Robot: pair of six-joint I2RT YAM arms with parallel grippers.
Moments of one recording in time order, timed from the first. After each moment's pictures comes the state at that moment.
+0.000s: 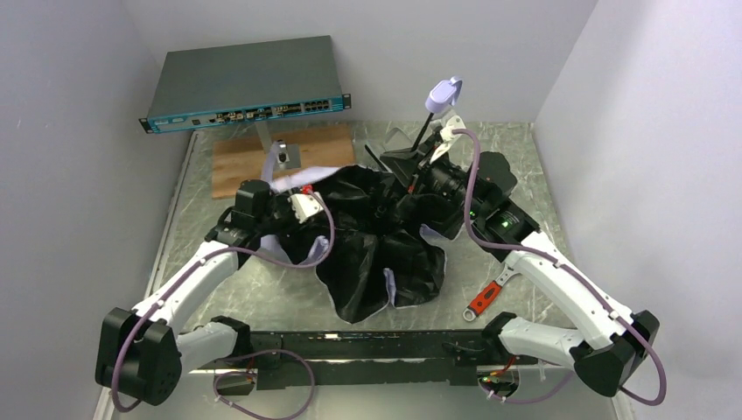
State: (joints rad) left arm -0.35 1.09 0.70 -0.12 0.40 0.72; right arm 0.67 1.08 1.11 0.11 -0.24 0.12
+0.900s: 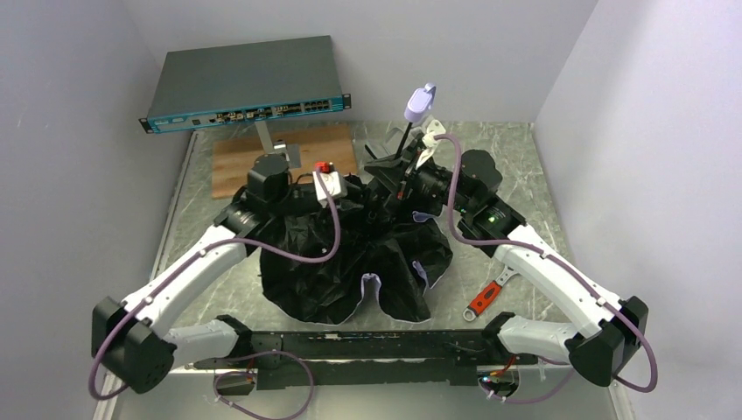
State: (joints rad) left arm -0.54 1.13 0.99 -0.05 0.74 0.44; right arm 0.67 1.14 1.09 0.16 -0.39 0.09
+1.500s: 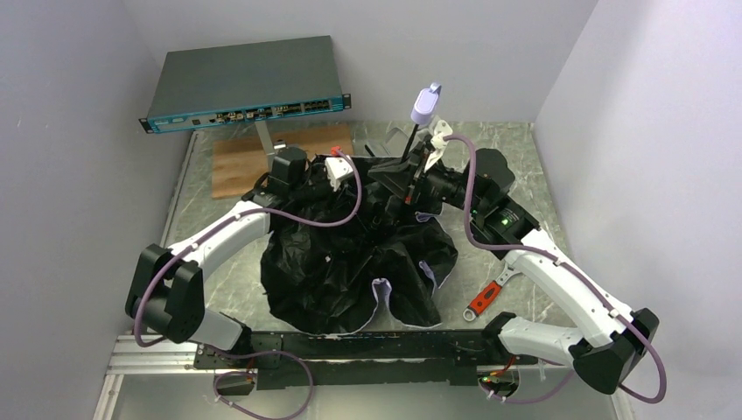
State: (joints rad) left arm -0.47 1.43 1.00 0.00 0.57 0.39; right arm 0.67 1.09 1.14 0.07 -0.47 0.10
